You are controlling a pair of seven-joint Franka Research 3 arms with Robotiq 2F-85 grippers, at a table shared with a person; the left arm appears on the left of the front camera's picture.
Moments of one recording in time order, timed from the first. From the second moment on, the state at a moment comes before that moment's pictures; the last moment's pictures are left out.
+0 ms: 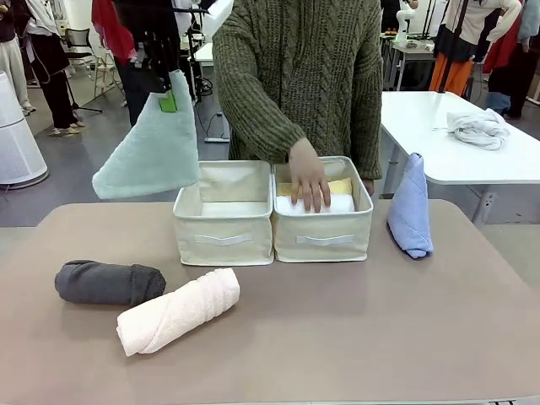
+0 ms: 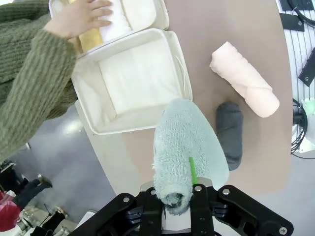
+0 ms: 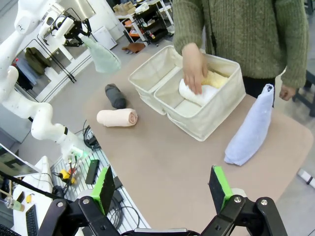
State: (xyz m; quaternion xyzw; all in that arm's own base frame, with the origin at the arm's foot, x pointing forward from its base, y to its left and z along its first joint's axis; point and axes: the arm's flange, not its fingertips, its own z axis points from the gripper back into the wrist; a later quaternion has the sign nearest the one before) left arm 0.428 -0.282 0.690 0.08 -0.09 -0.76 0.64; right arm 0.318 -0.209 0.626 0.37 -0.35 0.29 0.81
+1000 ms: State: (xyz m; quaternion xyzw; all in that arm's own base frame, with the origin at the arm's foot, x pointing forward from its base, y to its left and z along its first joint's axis) left arm 0.368 -0.250 0.688 0.10 -0.09 -0.79 0.60; right arm 0.318 -0.208 0.626 0.37 -0.35 0.29 0.81
